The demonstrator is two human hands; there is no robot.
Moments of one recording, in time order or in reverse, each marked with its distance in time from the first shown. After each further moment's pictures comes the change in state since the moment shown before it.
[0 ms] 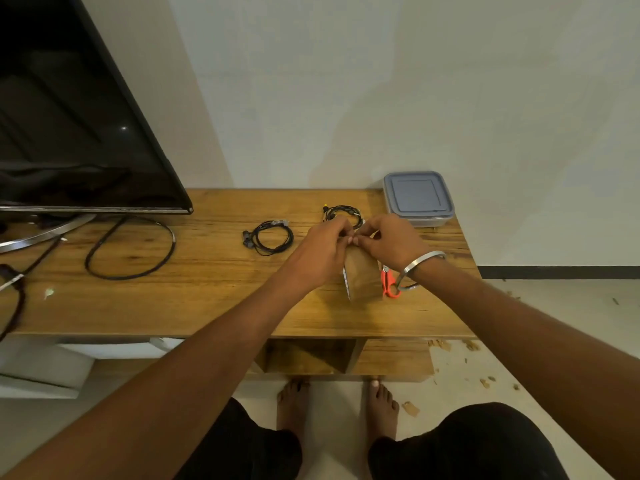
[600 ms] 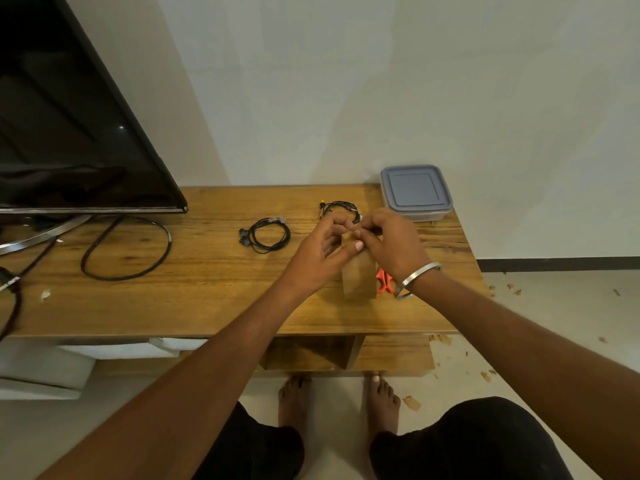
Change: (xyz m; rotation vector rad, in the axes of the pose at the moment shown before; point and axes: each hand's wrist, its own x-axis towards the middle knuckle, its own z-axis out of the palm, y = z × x) left_hand -0.016 -0.003 0.012 -0.605 -0.005 -0.068; right_hand -0.007 0.014 0.017 0.105 0.258 -0.124
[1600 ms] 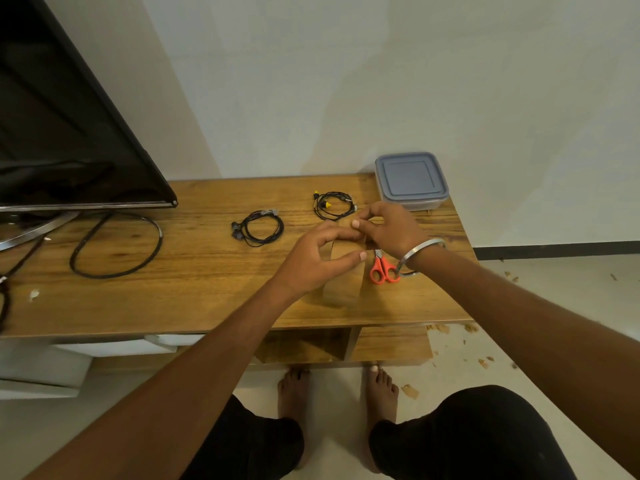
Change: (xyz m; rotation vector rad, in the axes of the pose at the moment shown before) left_hand -0.004 -0.009 0.004 0.178 -0.036 0.023; right_hand 0.009 0.012 -0.008 0.257 -0.180 0.239
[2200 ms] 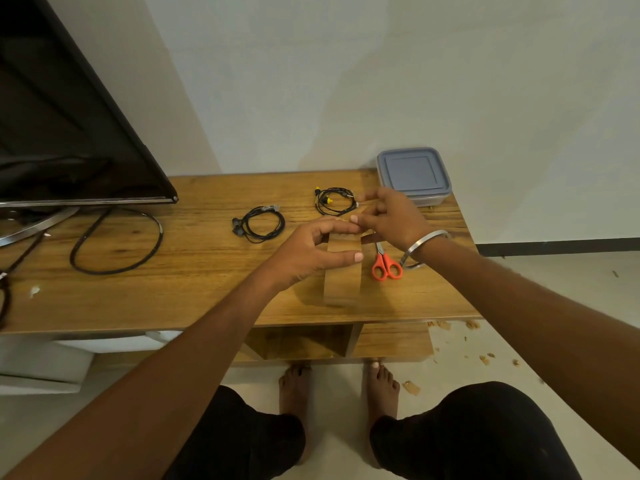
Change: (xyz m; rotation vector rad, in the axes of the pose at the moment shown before) left_hand 0.003 0.005 -0.020 -0.175 -0.161 -0.175; right_hand 0.005 -0.002 -0.003 0.221 -0.073 0.027
